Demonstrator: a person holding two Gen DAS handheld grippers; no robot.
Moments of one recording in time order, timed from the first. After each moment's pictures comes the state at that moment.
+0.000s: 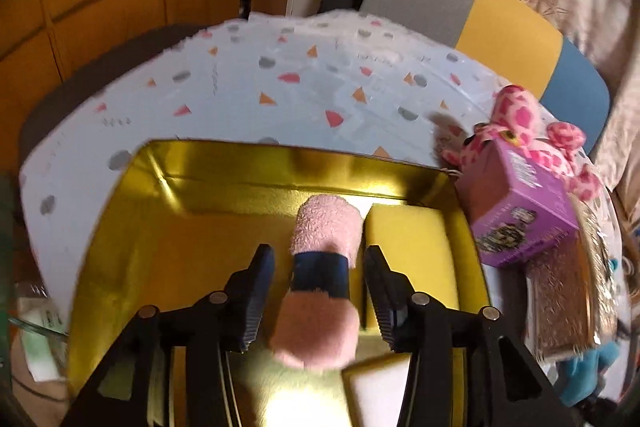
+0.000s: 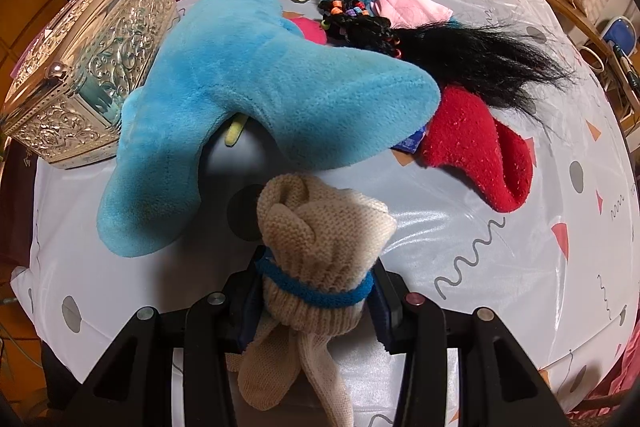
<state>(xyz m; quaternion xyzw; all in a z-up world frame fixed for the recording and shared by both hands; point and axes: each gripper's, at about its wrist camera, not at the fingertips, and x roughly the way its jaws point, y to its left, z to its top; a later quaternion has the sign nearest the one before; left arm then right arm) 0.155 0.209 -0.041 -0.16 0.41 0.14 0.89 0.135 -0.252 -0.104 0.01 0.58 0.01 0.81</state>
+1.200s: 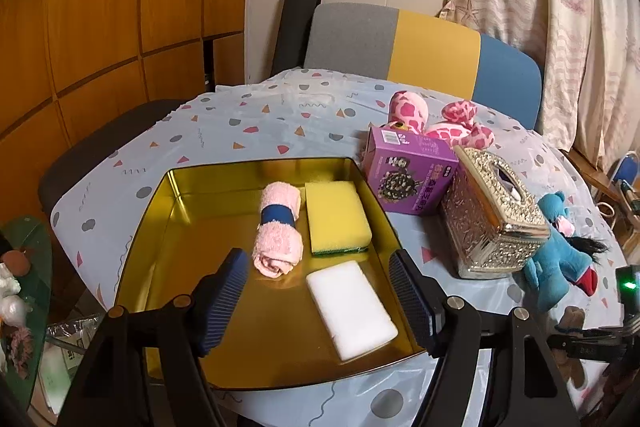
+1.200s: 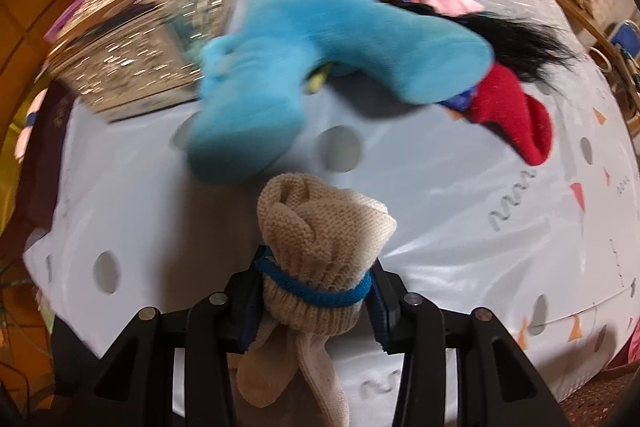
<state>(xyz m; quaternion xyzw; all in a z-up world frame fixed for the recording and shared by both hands) 0.026 0.135 0.008 -0.08 0.33 0.09 0.94 0.089 -0.201 -0.097 0.01 0.59 0.03 0.81</state>
